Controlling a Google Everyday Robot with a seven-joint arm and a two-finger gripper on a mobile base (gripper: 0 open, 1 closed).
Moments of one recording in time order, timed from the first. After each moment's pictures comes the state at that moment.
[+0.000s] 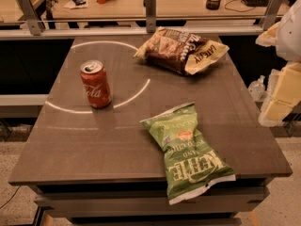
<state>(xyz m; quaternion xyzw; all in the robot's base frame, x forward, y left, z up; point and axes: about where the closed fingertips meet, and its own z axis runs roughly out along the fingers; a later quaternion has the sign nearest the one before) 0.438 -0.217 0.976 -0.60 0.78 -0.03 0.16</state>
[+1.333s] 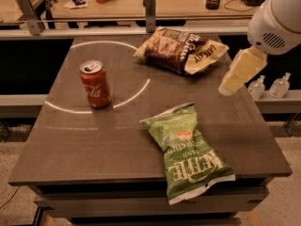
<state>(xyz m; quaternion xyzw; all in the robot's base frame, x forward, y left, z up) 0.518 -0.201 0.974 -0.49 0.83 -0.08 0.26</state>
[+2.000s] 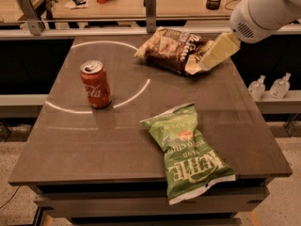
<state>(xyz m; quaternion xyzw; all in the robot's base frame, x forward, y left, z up) 0.596 -0.194 0.981 -0.40 0.84 -0.11 0.36</state>
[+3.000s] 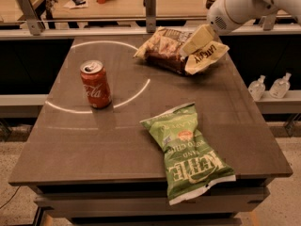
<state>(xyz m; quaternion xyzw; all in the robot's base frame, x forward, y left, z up) 0.705 -0.160 0.942 -0.43 0.81 0.01 0.40</state>
